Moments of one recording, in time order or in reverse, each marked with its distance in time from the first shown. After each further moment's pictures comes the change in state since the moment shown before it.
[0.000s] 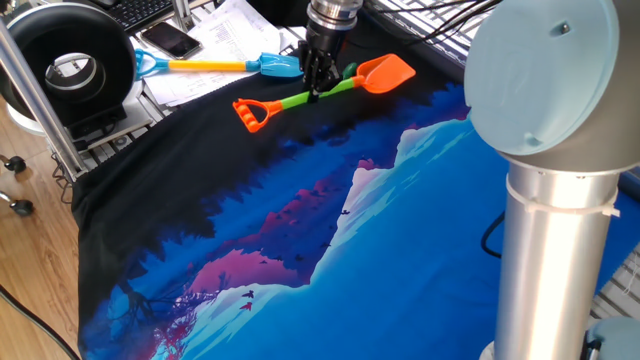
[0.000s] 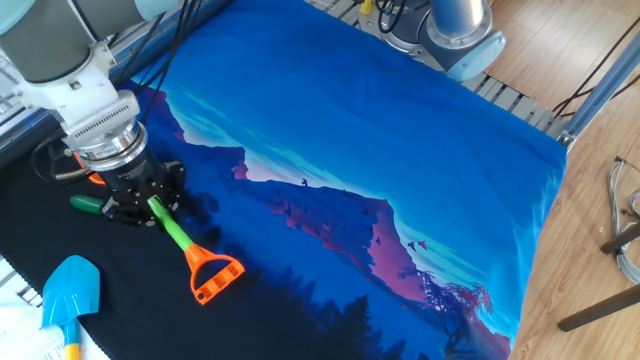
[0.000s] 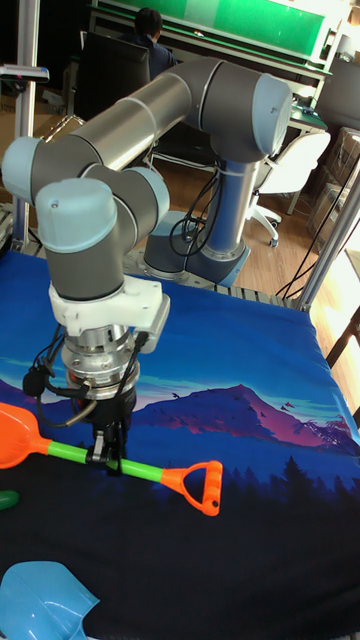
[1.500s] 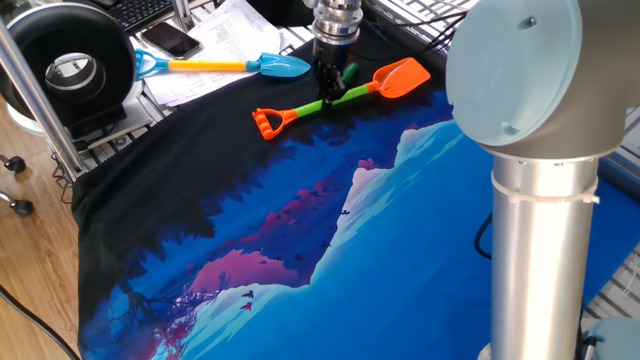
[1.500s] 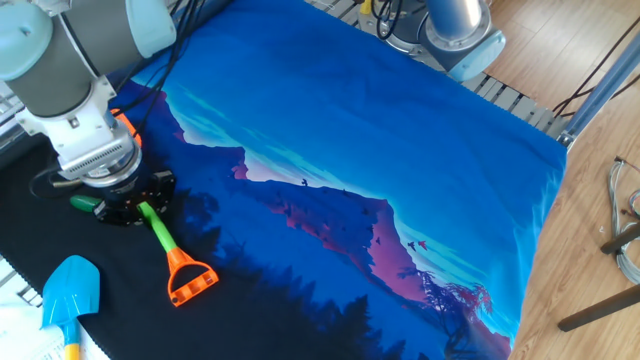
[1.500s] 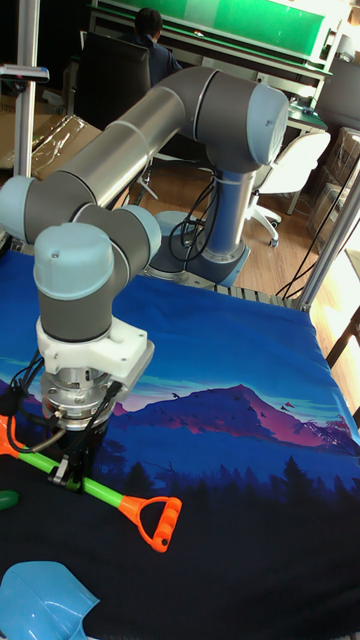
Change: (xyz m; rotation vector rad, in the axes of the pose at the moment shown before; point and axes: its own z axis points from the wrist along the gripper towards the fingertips) arm 0.057 -0.007 0.034 -0.016 0.146 0.193
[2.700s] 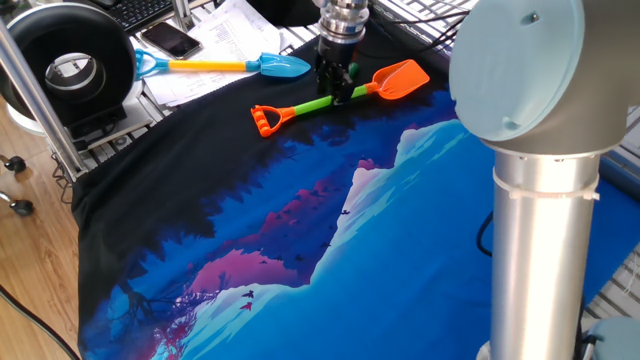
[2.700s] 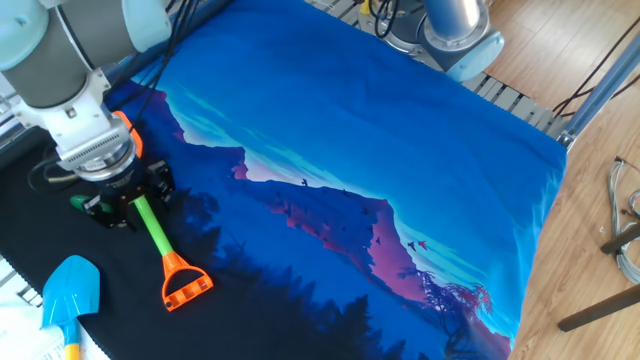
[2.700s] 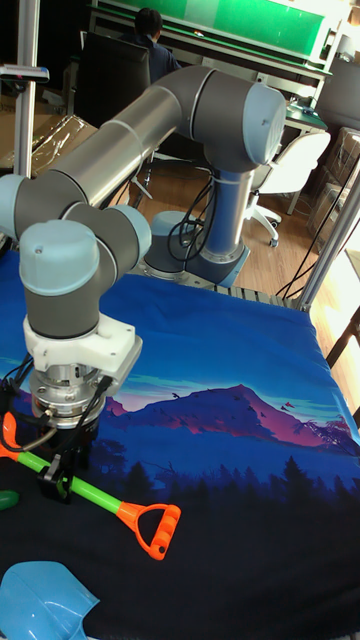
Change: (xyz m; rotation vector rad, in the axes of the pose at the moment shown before) arm 0.008 -0.007 0.004 0.016 -0.015 -0.068
